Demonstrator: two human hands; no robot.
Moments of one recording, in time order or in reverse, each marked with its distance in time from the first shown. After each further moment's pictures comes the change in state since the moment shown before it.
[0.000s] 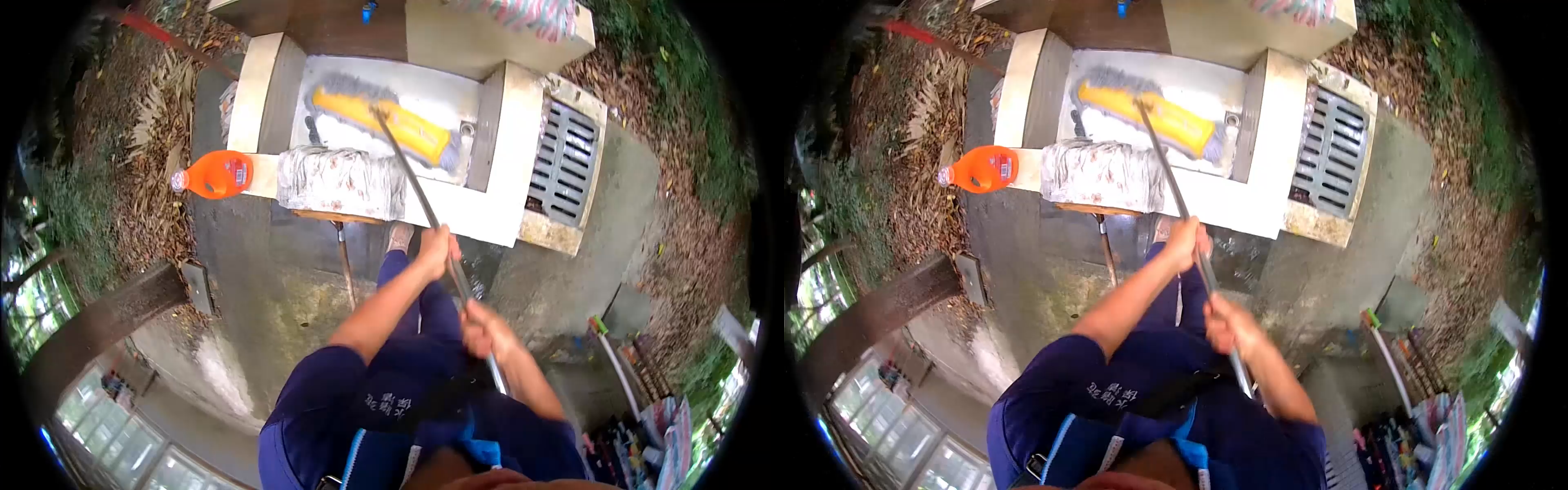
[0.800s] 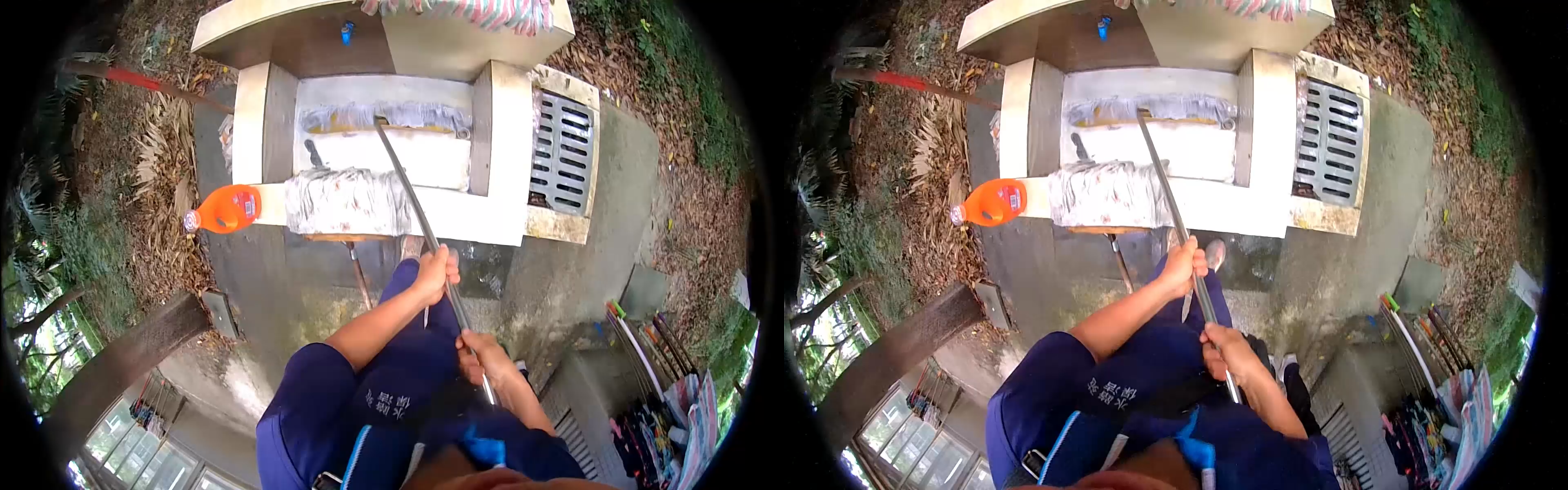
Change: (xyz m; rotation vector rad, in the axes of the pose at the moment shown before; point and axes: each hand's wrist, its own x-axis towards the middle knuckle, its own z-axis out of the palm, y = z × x) left_hand -0.059 0.032 0.013 -0.017 0.071 -0.088; right_hand -0.020 0.006 0.035 0.069 0.085 0.023
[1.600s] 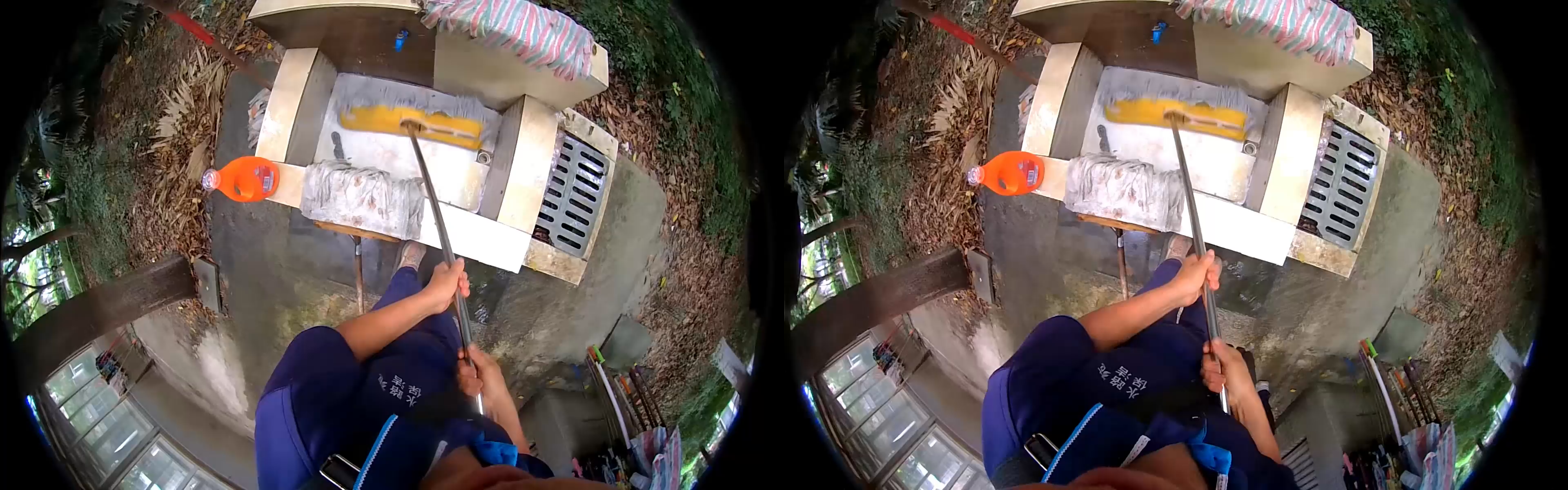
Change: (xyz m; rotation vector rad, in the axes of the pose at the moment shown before) left_hand -0.009 -0.014 0.001 0.002 -0.196 0.093; right_hand -0.017 0.017 -0.011 0.038 -0.041 -0.126
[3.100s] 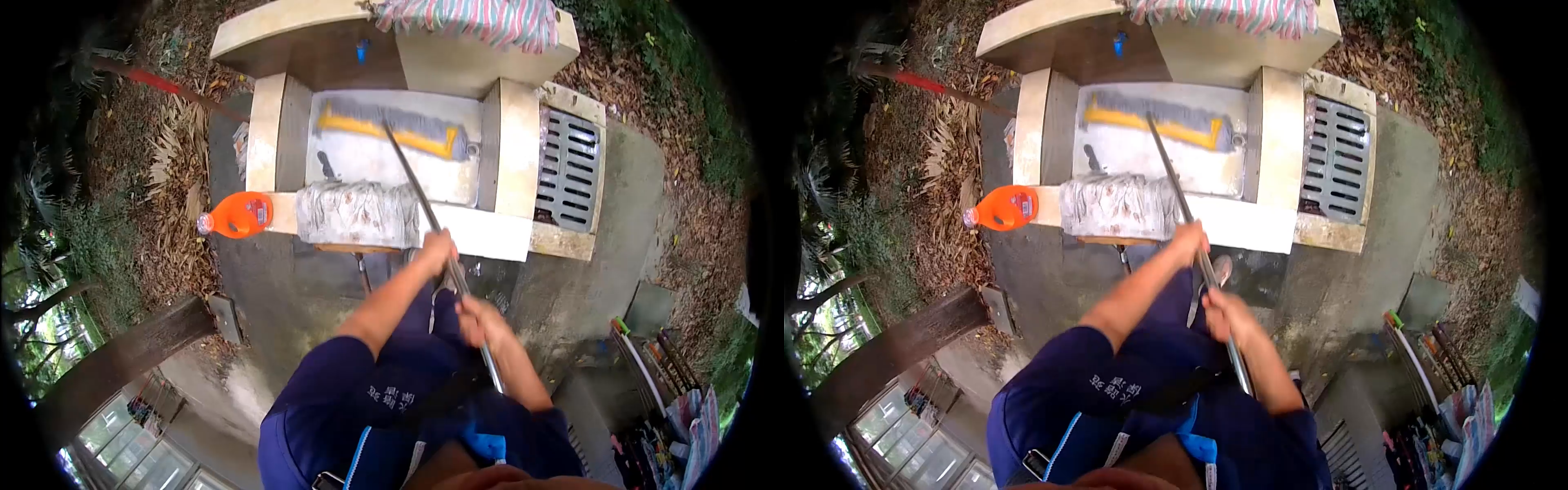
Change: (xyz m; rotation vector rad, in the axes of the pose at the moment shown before) left_hand 0.101 0.030 -0.030 0.534 0.256 0.071; right_hand 0.076 -0.047 0.012 -0.044 -0.050 -0.023
